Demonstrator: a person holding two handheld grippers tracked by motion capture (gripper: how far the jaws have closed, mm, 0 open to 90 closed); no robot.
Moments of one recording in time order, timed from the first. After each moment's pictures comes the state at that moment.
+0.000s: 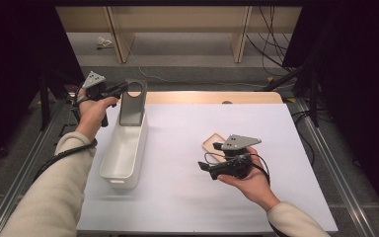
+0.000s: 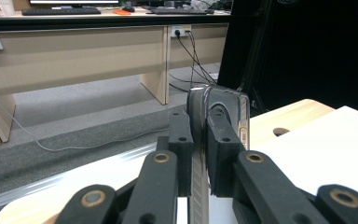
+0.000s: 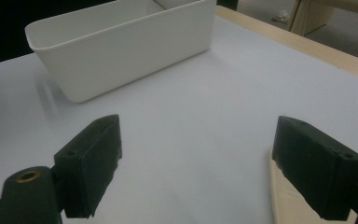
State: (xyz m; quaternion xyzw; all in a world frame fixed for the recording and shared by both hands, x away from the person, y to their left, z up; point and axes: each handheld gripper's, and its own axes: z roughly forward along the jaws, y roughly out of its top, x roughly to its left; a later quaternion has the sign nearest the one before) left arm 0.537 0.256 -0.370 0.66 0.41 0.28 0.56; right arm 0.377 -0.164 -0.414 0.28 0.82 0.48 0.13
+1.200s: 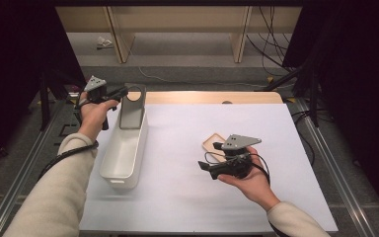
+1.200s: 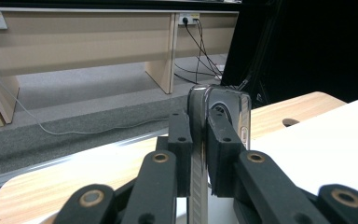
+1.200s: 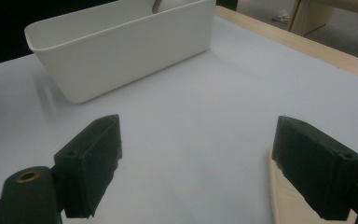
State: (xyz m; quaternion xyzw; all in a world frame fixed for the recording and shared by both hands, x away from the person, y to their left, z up) left arm 0.542 0.260 -0.390 0.66 0.44 0.27 0.54; right arm 0.378 -0.164 -0.414 0.28 0.82 0.48 0.13
